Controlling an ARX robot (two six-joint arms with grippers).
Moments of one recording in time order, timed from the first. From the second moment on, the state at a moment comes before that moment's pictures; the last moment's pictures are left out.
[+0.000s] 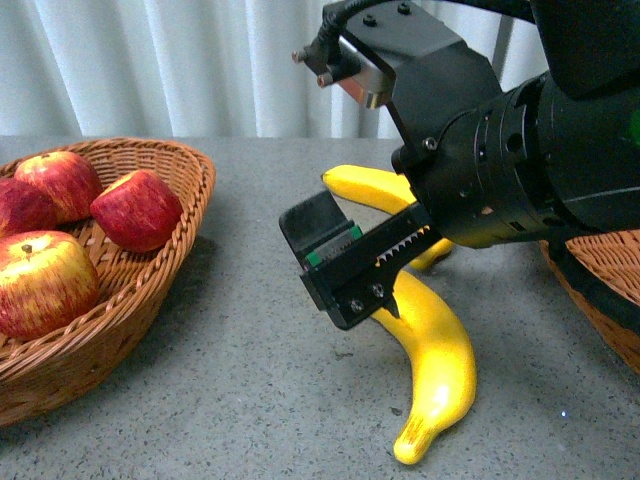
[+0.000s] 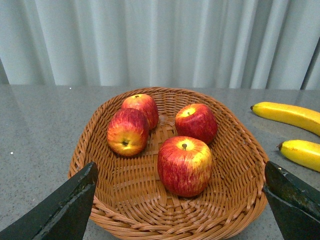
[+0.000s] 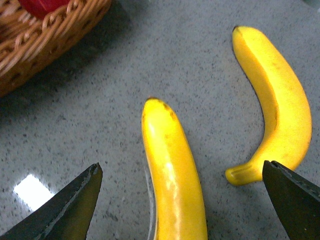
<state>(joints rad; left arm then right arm) 0.00 0.01 0.01 0.00 0.00 0.00 0.55 1.67 0.96 0.11 0.00 -0.21</state>
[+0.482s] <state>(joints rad) 0.00 0.01 0.01 0.00 0.00 0.00 0.58 1.78 0.95 0.09 0.05 -0.27</state>
